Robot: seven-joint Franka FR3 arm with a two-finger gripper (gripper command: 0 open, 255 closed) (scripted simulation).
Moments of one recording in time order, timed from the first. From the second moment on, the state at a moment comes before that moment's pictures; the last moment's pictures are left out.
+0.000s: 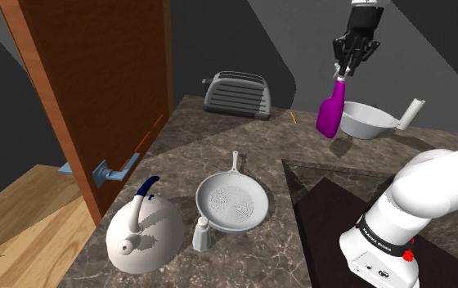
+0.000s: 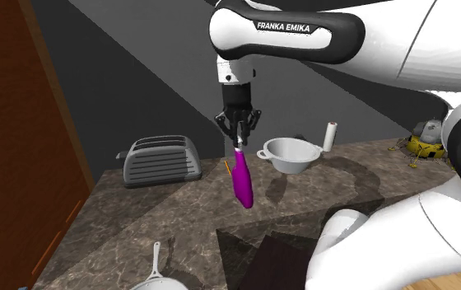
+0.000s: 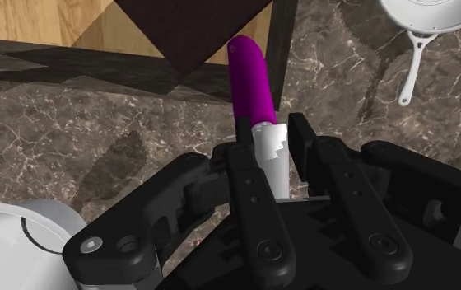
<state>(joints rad) -0.12 -0.59 -0.12 -2.05 -0.08 1.36 0.41</state>
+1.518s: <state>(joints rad) -0.07 -0.87 0.28 -1.94 0.27 1.00 0.88</state>
